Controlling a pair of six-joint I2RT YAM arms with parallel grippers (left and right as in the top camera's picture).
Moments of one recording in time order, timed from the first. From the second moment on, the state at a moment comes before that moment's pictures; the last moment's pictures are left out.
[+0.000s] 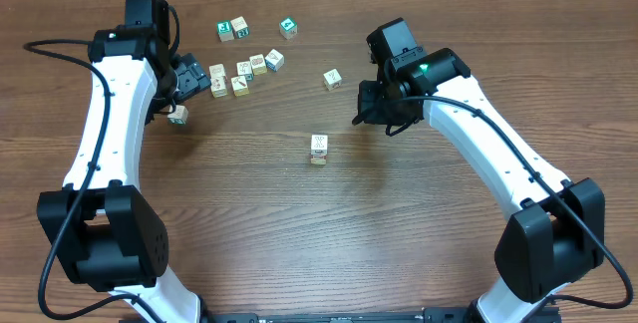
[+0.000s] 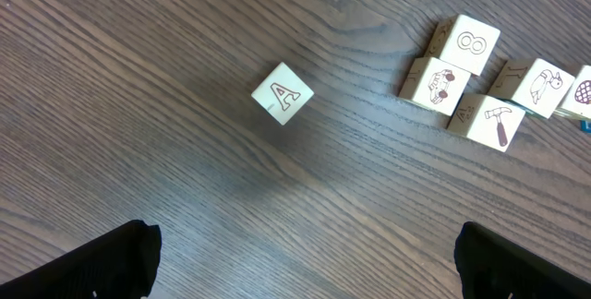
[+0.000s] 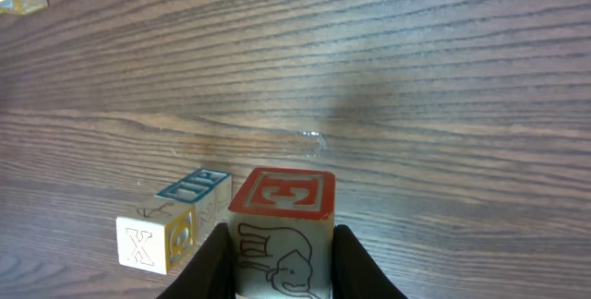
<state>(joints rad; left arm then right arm) 0.05 1.86 1.66 -1.12 -0.14 -0.57 0.43 1.82 1.56 -0.99 -0.09 0.45</state>
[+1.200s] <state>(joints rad) 0.05 1.86 1.66 -1.12 -0.14 -0.57 0.43 1.82 1.19 -0.52 -0.10 0.44</state>
